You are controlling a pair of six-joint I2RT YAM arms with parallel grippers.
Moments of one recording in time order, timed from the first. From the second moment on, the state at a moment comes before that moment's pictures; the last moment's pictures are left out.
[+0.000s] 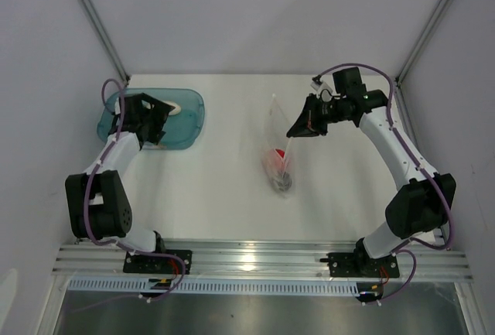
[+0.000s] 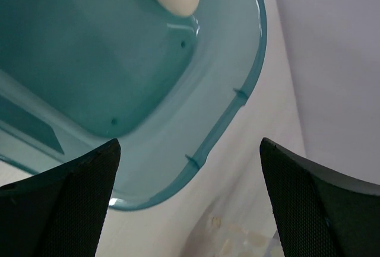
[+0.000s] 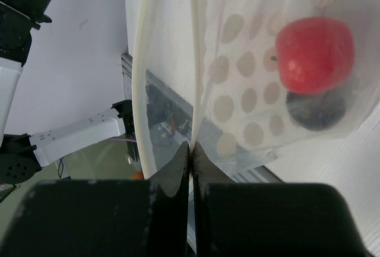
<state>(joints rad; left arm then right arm) 0.12 1.50 1.02 -0.21 0.10 -1.04 0.28 1.58 1.54 -0.88 -0.78 0.52</state>
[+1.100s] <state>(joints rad) 0.17 1.98 1.35 -0.12 -0.02 -1.37 0.21 1.63 1.54 -0.94 -0.75 0.47</state>
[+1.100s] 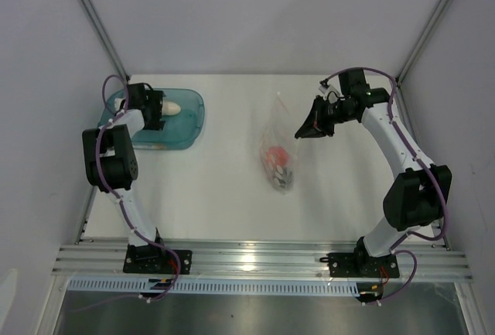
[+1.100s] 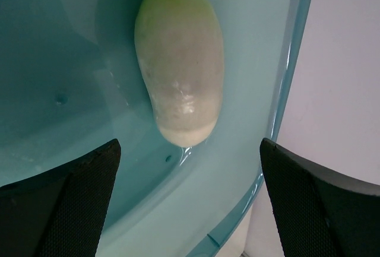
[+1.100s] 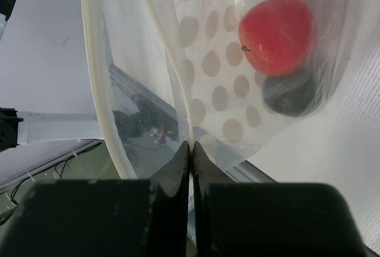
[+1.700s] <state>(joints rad) 0.20 2.11 1.48 -0.12 -0.02 -1.36 0.20 1.68 1.55 -0.96 -0.72 0.48</state>
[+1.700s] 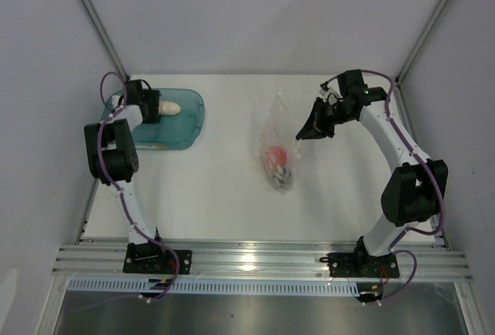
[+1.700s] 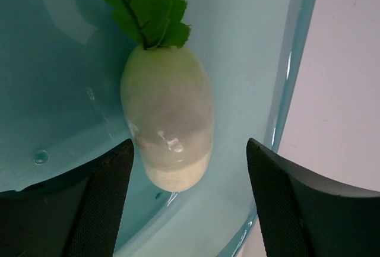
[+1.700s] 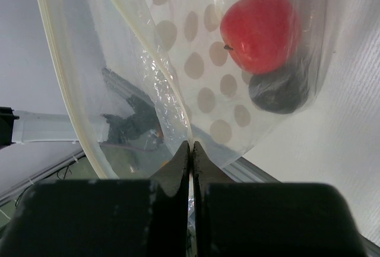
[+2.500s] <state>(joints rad) 0.20 2.18 1.55 -0.14 -0.01 -1.34 0.21 1.68 1.55 -0.96 -0.69 0.52</state>
